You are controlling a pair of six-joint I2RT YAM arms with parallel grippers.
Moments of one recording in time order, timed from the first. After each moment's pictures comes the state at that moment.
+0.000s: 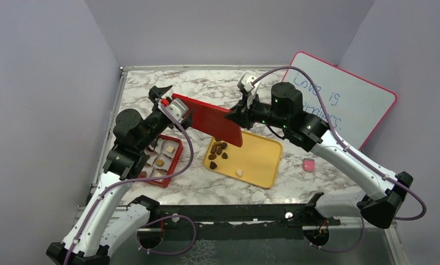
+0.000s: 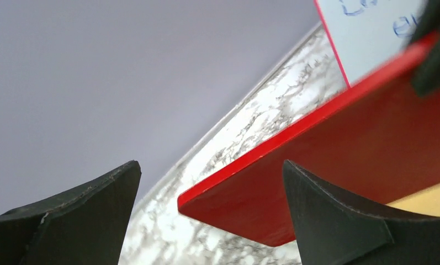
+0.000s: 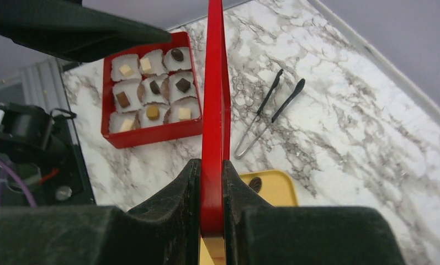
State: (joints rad) left arm -0.40 0.78 0.92 -0.09 0.32 0.56; right arm 0.79 1.26 1.32 -0.30 -0.32 -0.14
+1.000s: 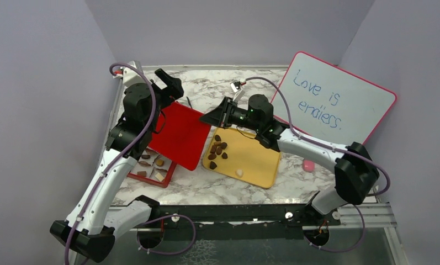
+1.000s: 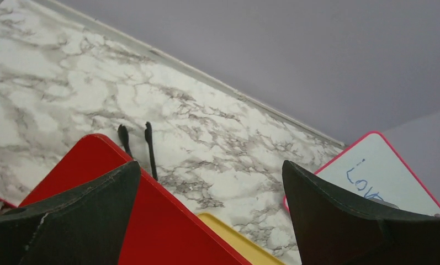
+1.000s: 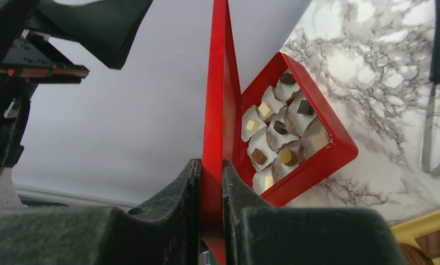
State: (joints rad) left arm -0.40 1.00 1.22 -0.35 -0.34 -0.62; right arm 0.79 1.50 1.06 0.41 -0.36 0.89
